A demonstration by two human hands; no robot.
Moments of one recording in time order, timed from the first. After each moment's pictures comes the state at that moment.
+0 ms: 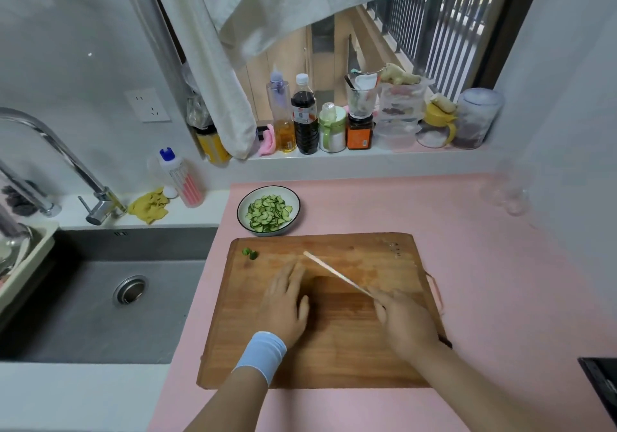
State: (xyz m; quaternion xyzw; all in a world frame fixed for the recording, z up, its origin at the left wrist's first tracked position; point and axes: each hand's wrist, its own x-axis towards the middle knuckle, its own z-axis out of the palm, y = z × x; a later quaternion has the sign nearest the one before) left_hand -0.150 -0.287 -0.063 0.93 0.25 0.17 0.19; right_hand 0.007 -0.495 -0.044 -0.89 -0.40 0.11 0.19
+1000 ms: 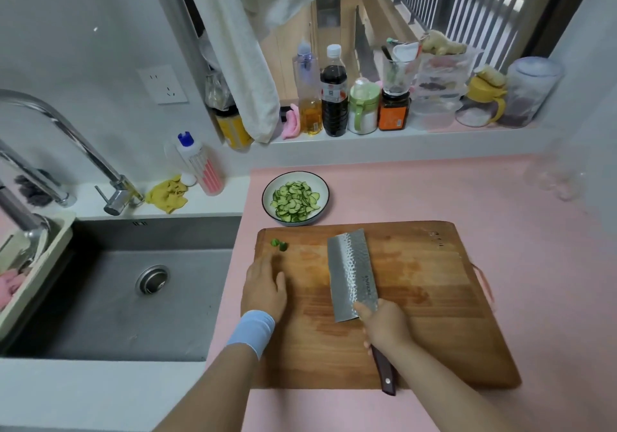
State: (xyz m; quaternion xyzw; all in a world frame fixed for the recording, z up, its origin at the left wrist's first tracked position) left_hand -0.192 -0.181 -0.071 0.85 0.42 0.14 0.27; right_hand -0.067 -0.384 -0.079 -0.83 -0.07 0.36 0.42
